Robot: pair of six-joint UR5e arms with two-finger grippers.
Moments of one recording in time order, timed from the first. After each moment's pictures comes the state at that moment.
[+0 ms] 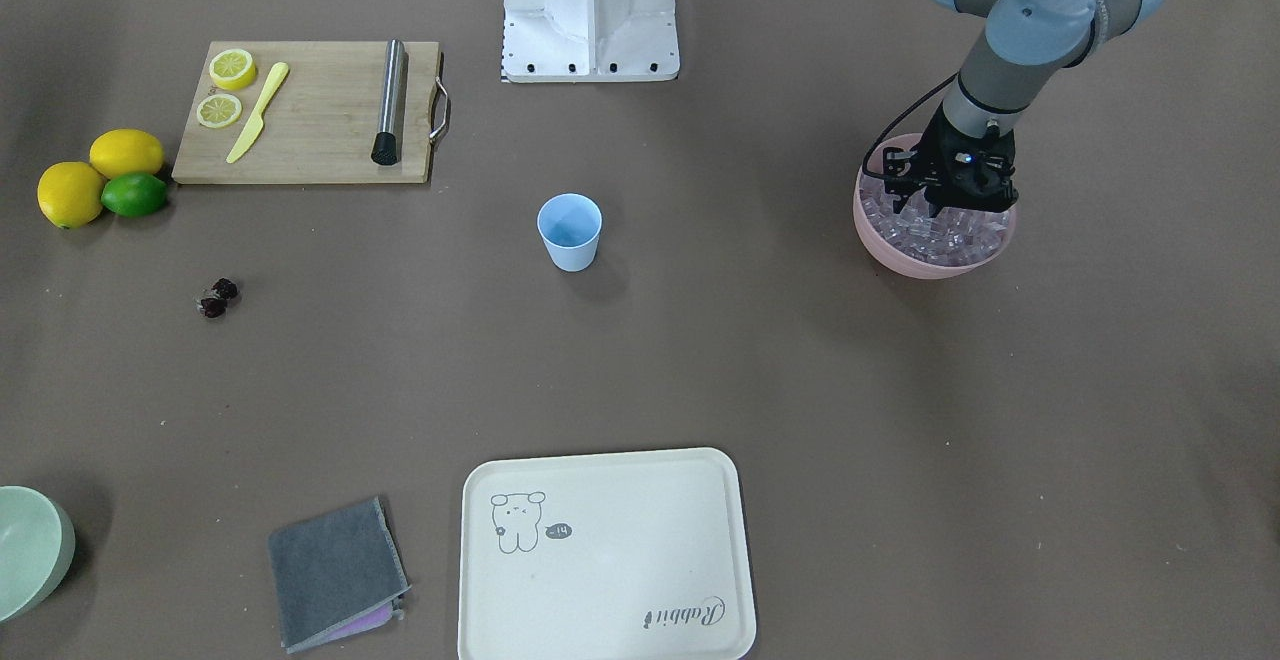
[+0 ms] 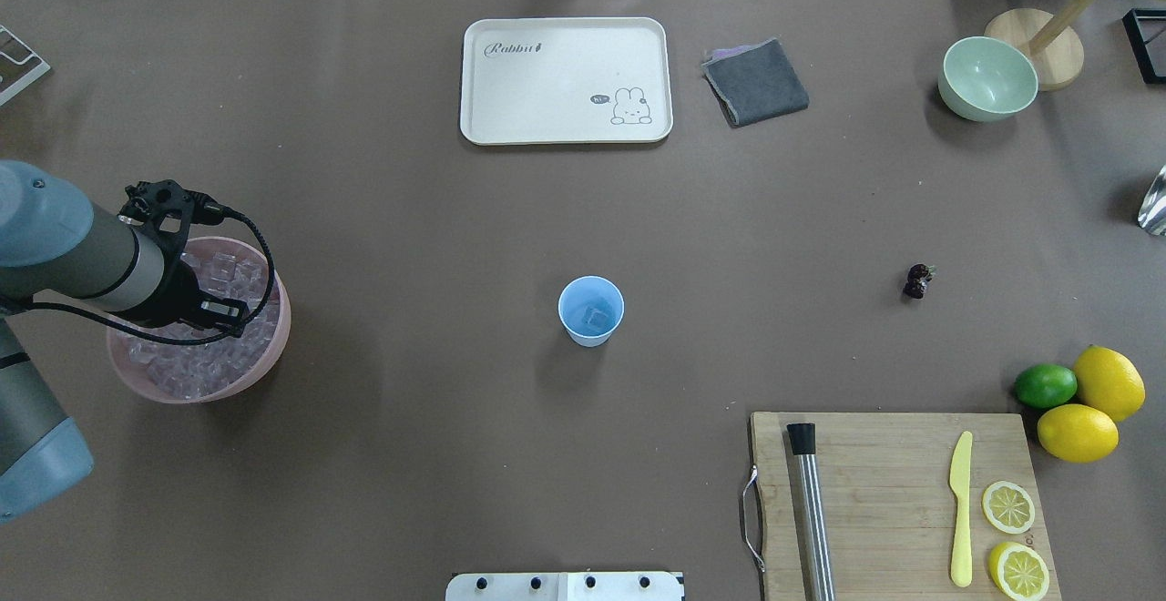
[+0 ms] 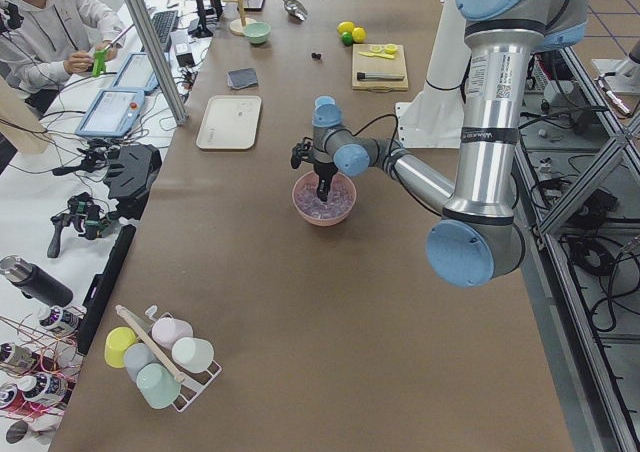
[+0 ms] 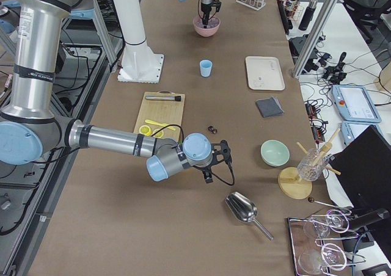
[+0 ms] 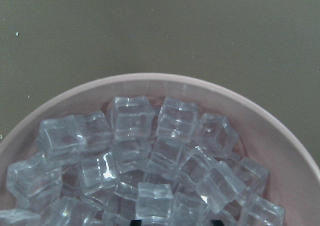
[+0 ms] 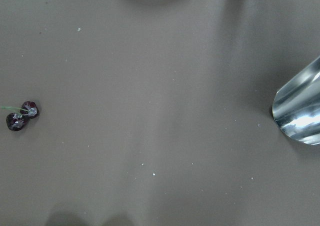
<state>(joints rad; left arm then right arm) -0.70 -1.64 -1.95 -1.79 -2.01 -0.85 1.43 -1.78 1.60 -0.93 2.53 0.18</state>
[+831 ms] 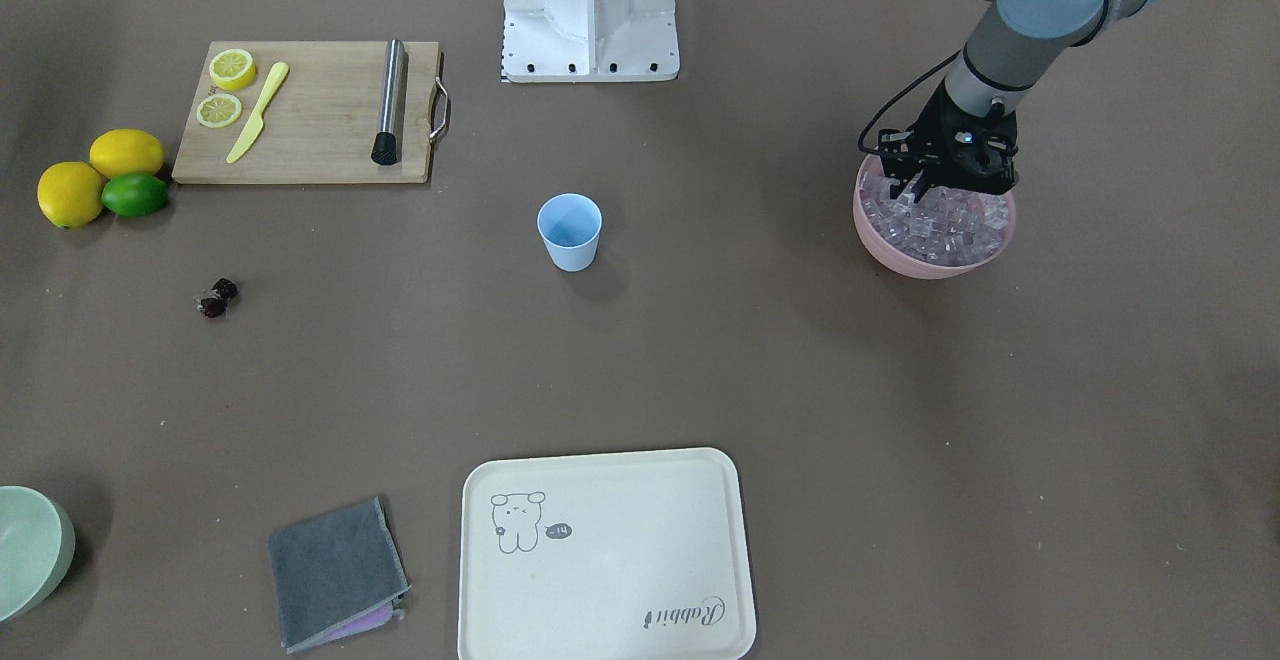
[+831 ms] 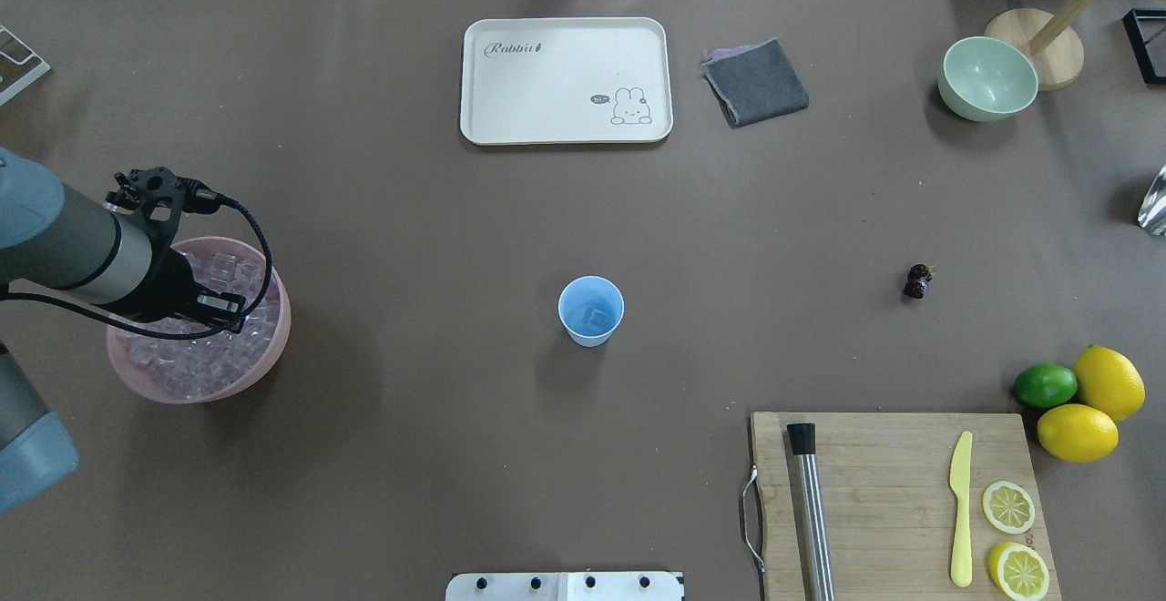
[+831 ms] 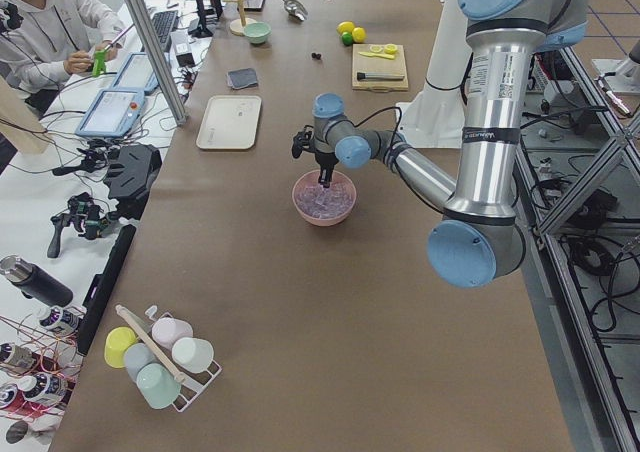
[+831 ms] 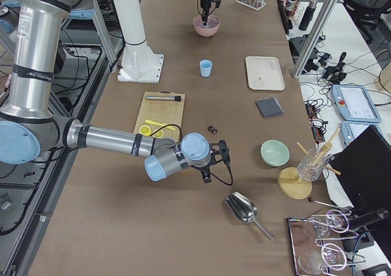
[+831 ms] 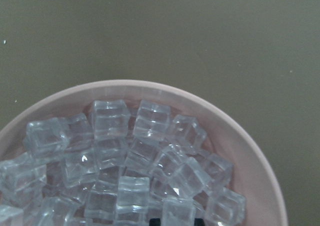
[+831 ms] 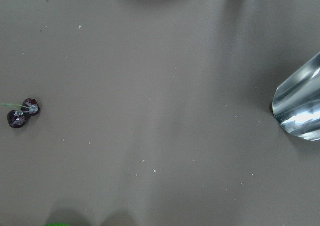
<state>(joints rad) -0.74 -1.64 -2.02 -1.78 -2.11 -0.85 1.43 -1.79 1.61 -0.93 2.53 0.18</state>
